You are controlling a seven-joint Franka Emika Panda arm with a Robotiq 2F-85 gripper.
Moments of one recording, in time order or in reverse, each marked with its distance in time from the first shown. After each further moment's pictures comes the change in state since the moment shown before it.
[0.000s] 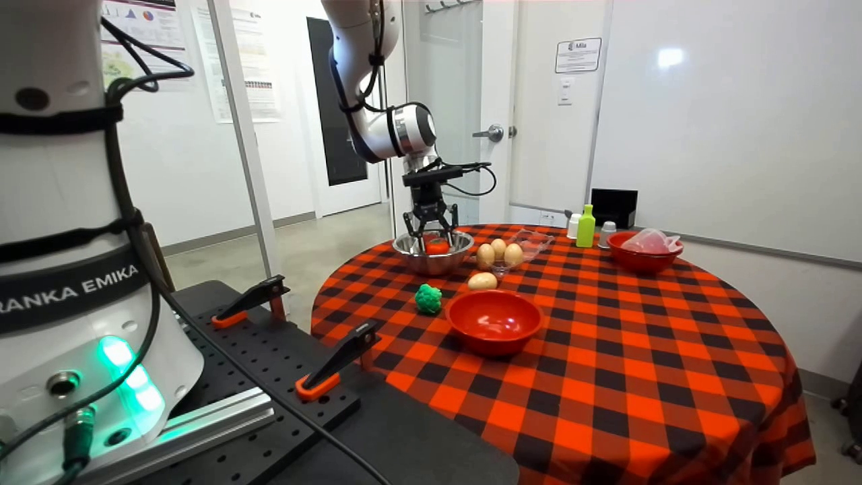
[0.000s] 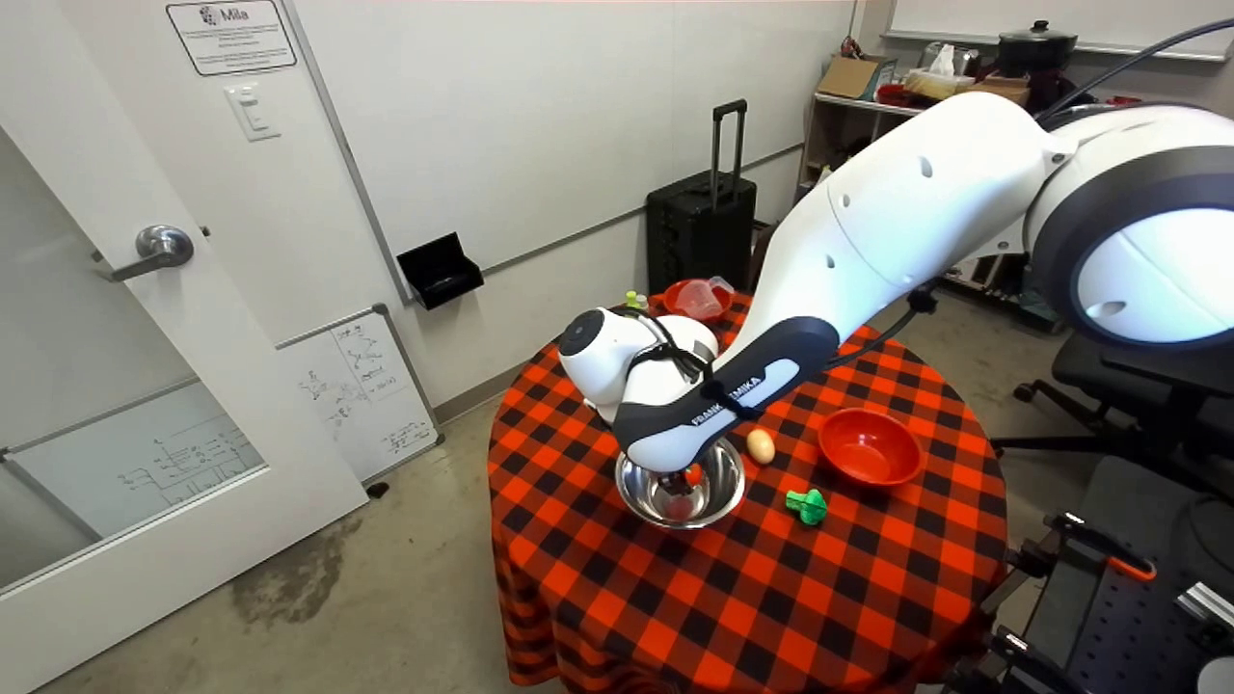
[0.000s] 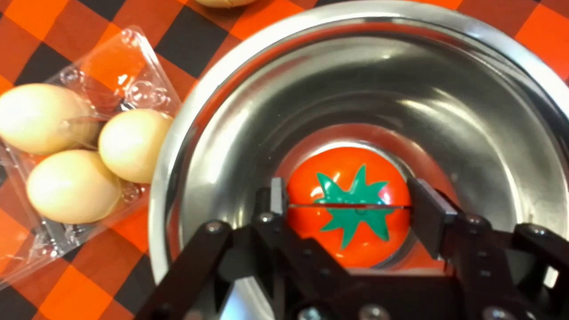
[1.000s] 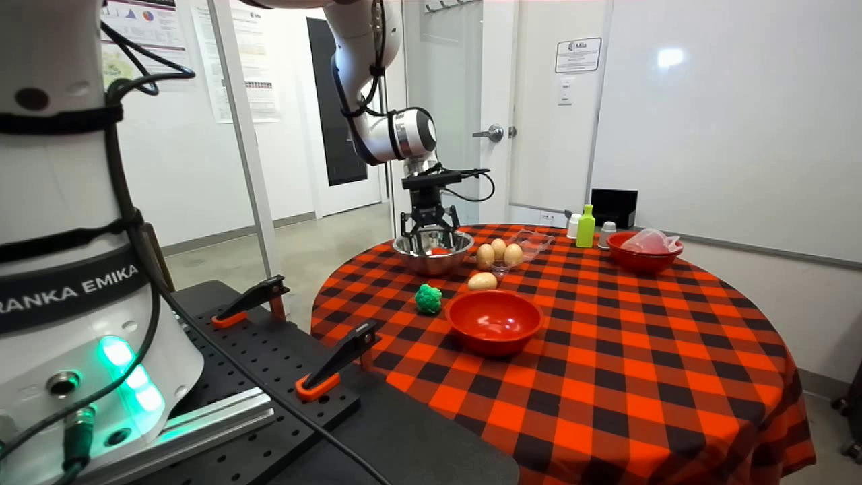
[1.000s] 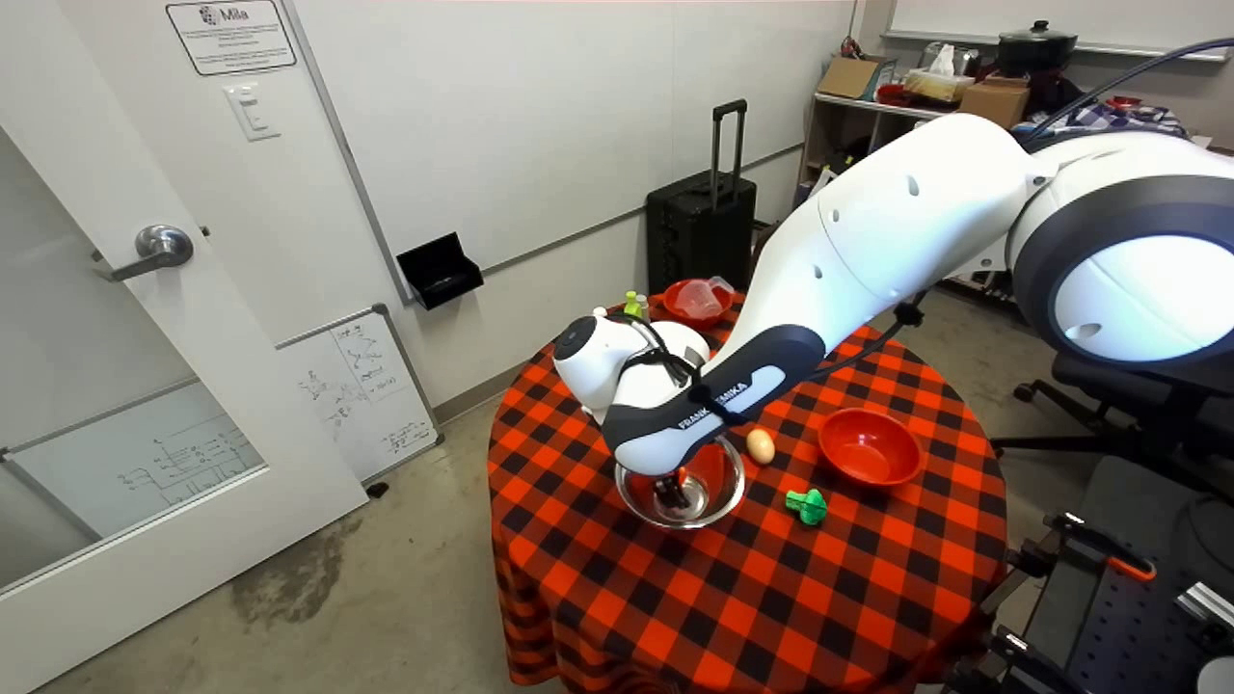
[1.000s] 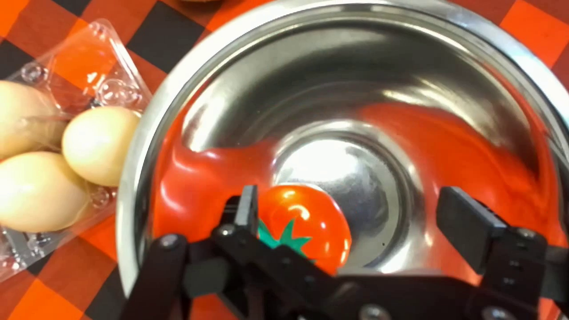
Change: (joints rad) arm -0.001 0.047 0.011 0.066 0.035 -0.058 -0.018
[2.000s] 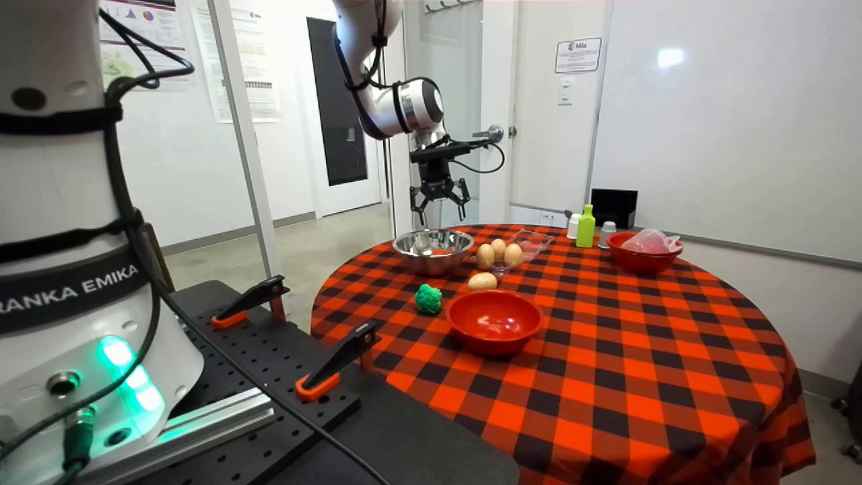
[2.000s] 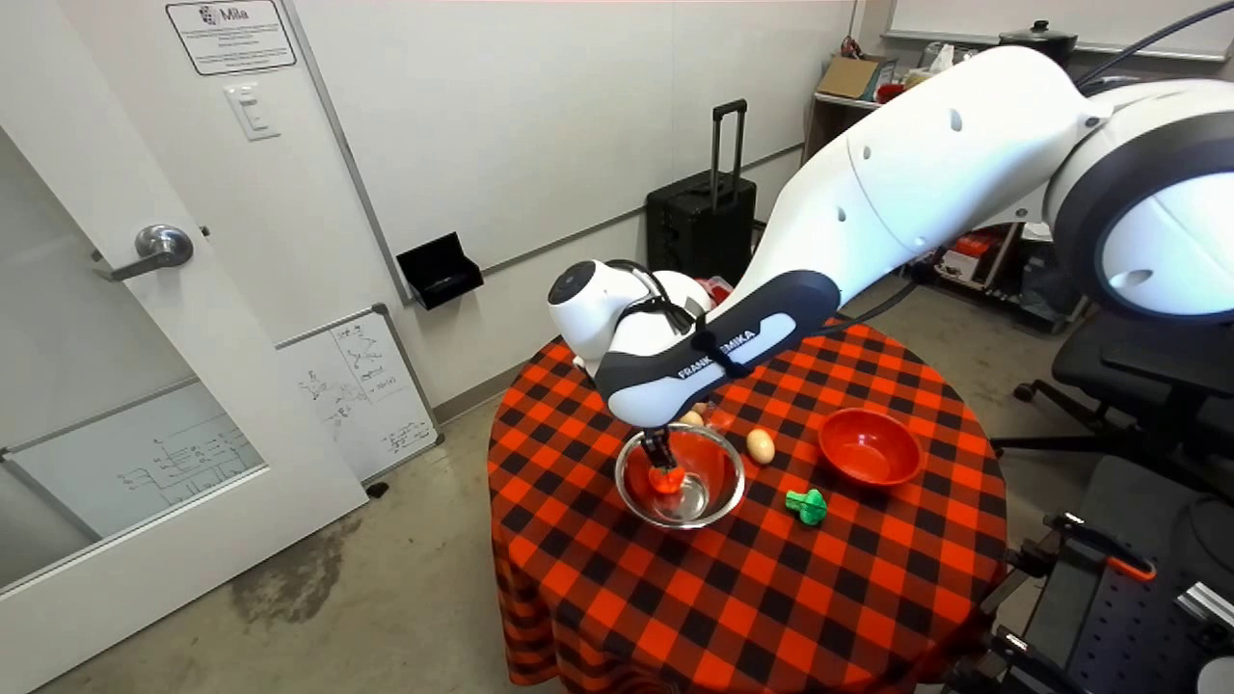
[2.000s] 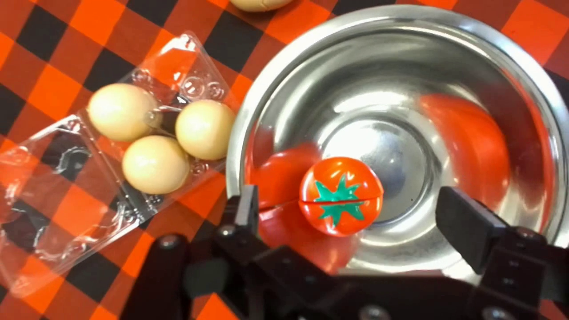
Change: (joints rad) arm -0.019 -0.105 -0.004 -0.018 0.000 -0.003 0.000
